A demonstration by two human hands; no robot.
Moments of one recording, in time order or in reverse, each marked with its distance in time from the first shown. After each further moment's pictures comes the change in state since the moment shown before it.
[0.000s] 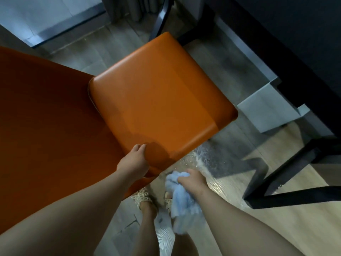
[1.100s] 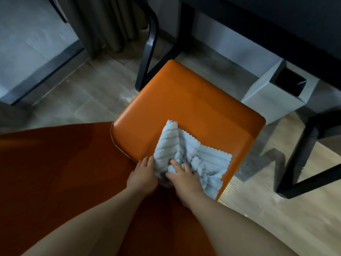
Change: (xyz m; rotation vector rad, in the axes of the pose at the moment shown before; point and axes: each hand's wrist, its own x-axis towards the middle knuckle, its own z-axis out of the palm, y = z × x) left_hand 0.101 -0.098 -0.121 0.204 -0.106 0.321; right_hand 0.003 -0.182 0.130 -0.811 0.133 -0.424
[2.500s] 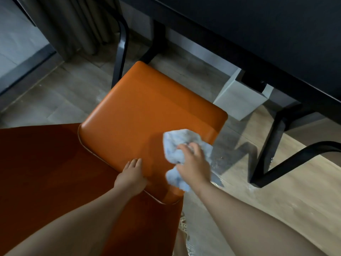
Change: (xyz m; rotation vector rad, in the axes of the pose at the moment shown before) left_hand -0.015 0.062 0.027 0.069 -0.078 0.024; right_hand -0.062 0.099 -0.034 0.305 0.504 0.264
